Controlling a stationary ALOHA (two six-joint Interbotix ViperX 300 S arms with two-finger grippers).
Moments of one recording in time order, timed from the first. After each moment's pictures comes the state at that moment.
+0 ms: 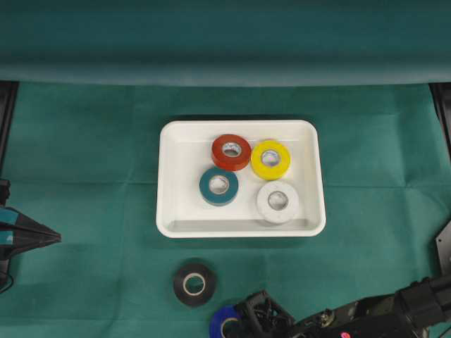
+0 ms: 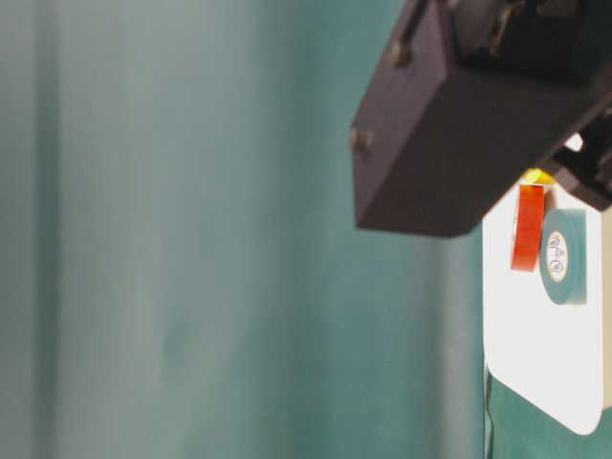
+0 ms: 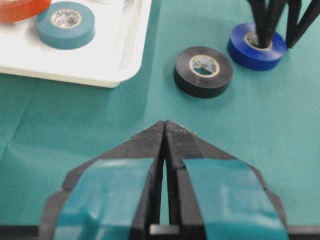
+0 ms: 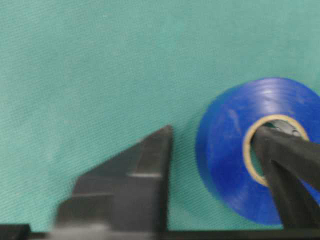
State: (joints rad) left arm 0.06 -1.35 1.46 -0.02 0.16 -0.09; right arm 0.33 0.28 0.49 -0.50 0.19 0.43
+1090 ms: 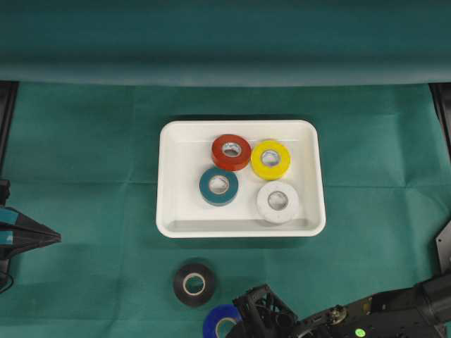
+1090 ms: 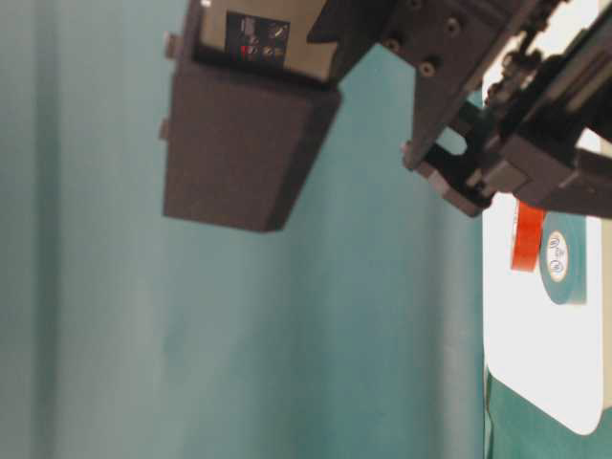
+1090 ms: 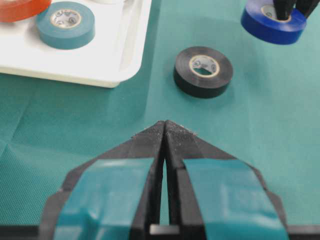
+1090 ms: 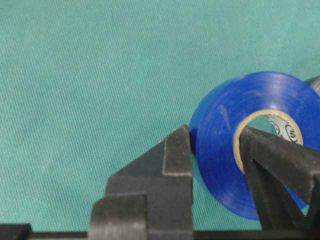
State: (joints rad) left arm 0.06 -1.35 1.46 -0.02 0.16 -0.09; right arm 0.34 0.18 0.47 -0.50 0.24 0.43
